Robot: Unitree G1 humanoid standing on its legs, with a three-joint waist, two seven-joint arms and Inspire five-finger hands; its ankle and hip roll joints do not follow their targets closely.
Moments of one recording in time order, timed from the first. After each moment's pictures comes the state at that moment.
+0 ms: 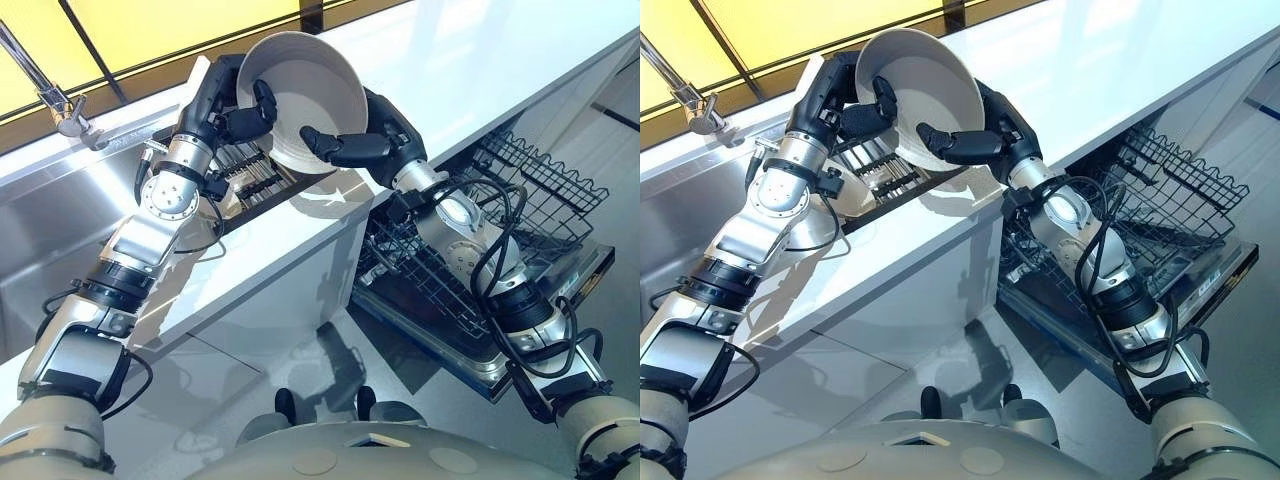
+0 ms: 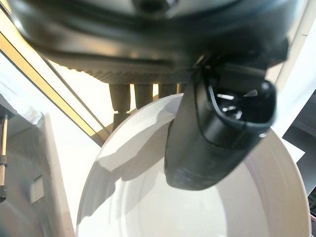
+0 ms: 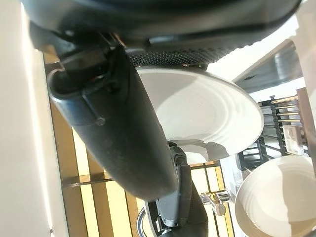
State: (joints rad) left arm -0.61 0.71 -0.36 0.21 -0.24 -0.09 0.14; right arm -0.57 -0.47 0.37 -0.06 0.77 0.19 -0.09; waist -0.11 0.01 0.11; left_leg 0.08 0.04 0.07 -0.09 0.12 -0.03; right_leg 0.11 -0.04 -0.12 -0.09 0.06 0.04
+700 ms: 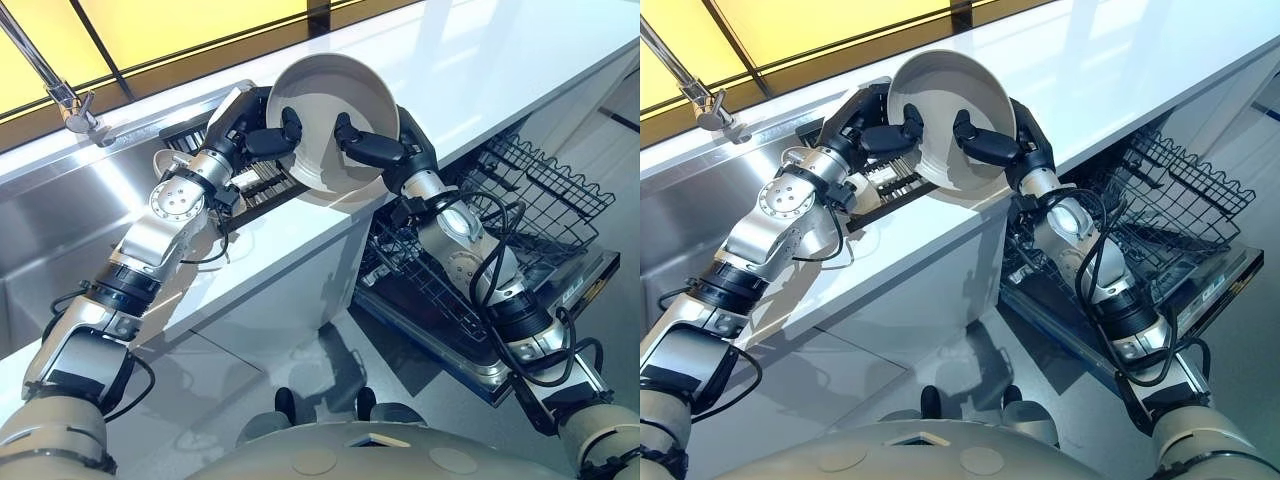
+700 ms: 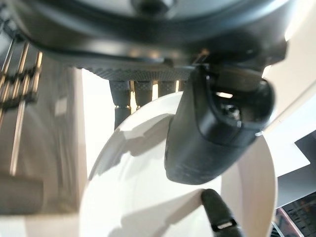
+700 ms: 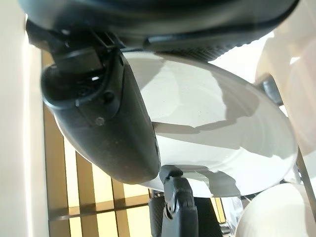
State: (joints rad) left arm -0.61 0.68 -0.40 0.19 -0.70 -0.01 -0.10; right arm -0.51 -0.48 0.37 -0.03 0.76 0.09 -0.22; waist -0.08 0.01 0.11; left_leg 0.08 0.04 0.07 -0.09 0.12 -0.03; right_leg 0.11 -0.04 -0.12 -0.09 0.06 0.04
